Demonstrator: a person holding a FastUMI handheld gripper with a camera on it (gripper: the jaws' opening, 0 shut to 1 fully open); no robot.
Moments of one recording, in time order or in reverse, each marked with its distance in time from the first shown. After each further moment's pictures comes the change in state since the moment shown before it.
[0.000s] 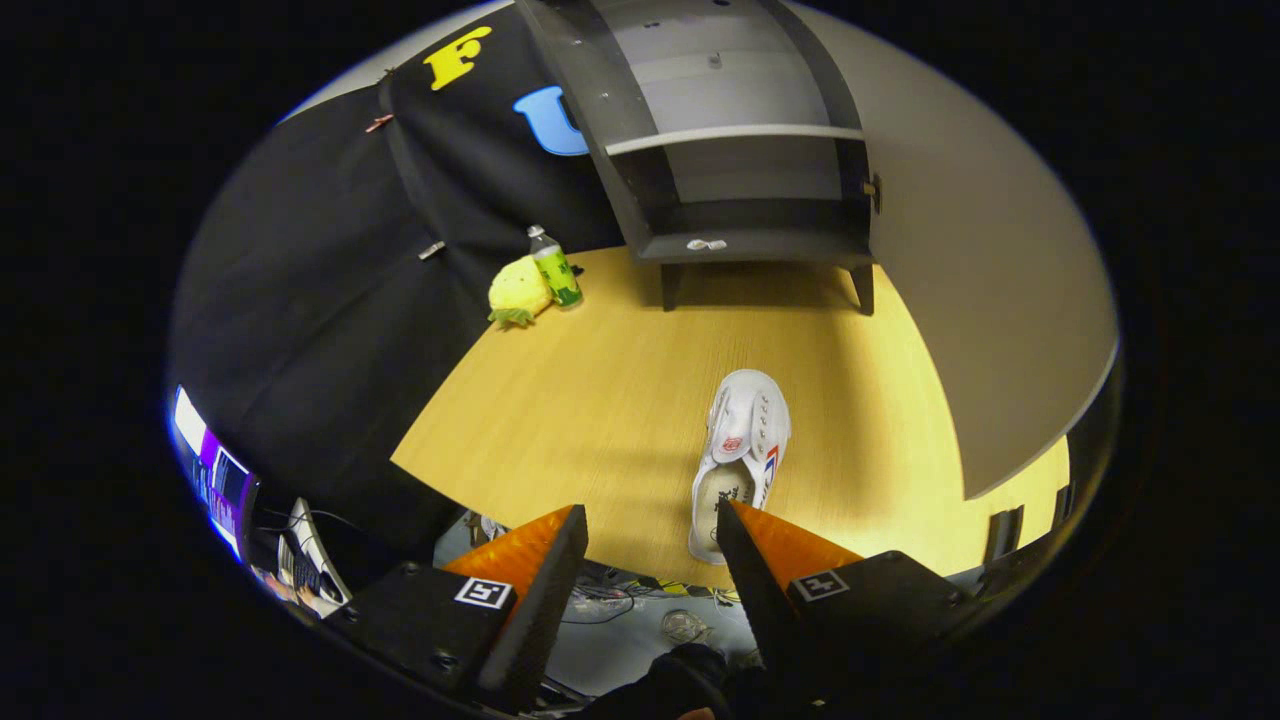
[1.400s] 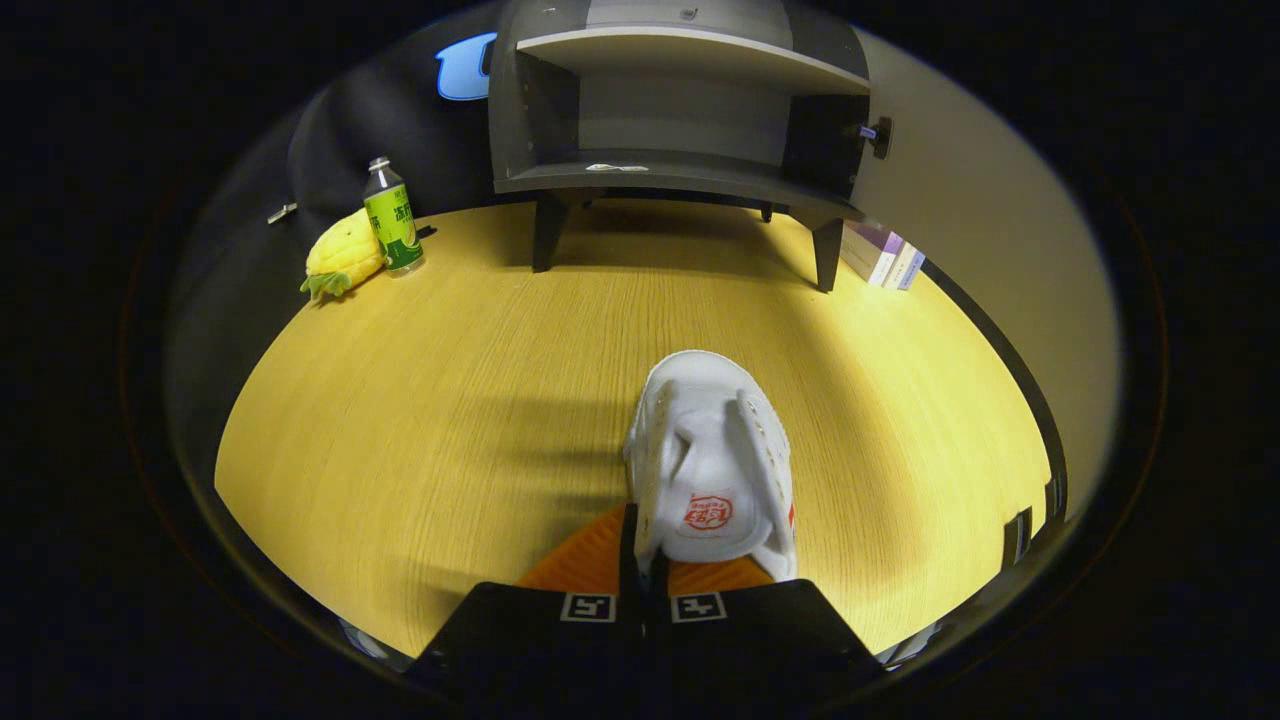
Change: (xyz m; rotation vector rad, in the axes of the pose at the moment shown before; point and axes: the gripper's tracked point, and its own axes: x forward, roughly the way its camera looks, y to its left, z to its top) arm 0.151 -0.059 -0.003 -0.012 -0.022 -0.360
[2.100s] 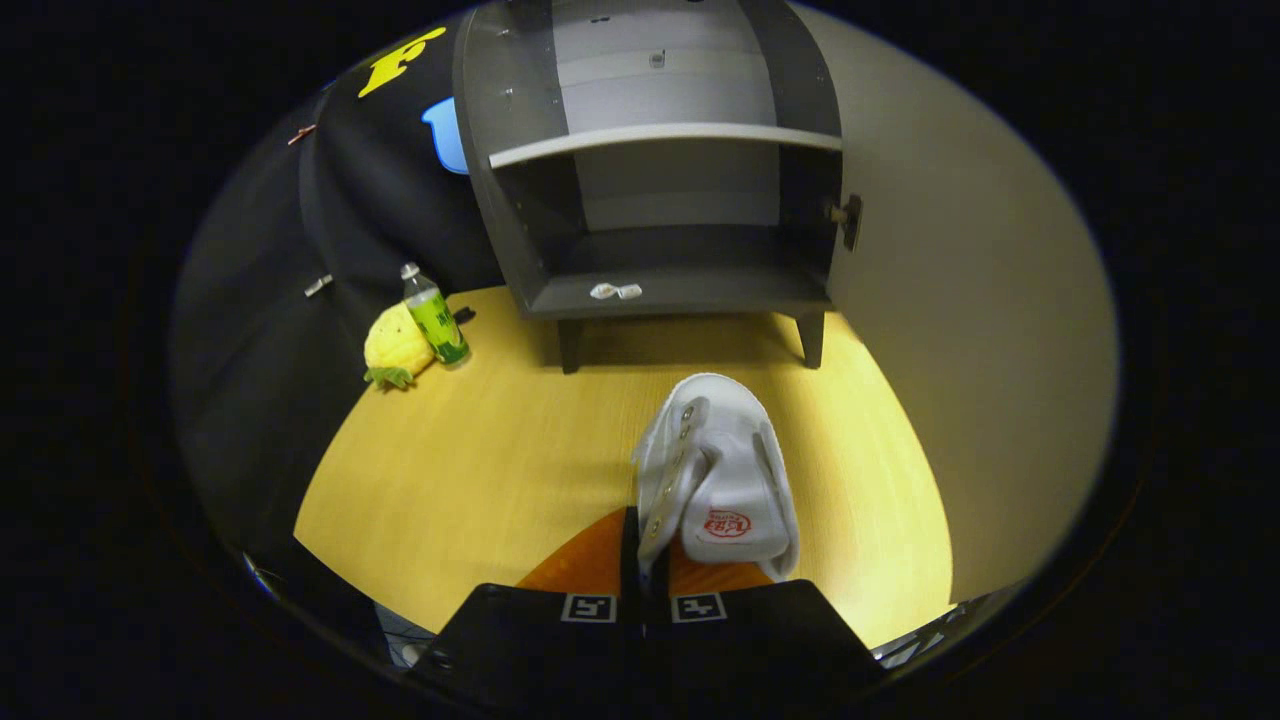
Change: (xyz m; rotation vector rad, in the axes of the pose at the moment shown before) arm -0.093 -0.011 0.125 0.053 -0.115 0.150
